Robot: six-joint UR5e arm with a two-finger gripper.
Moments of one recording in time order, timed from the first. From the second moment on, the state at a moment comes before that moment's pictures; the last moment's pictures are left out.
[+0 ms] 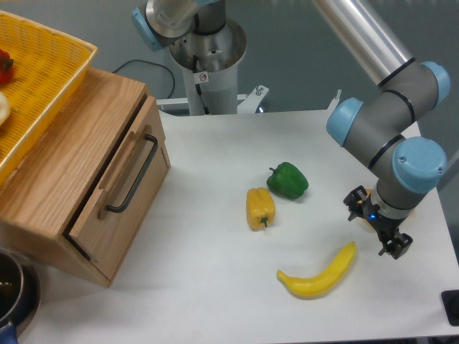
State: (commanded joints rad) arm 2.73 -2.24 -1.22 -1.23 1.54 1.66
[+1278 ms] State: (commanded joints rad) arm 2.67 -2.14 -1.33 -1.21 1.48 1.18
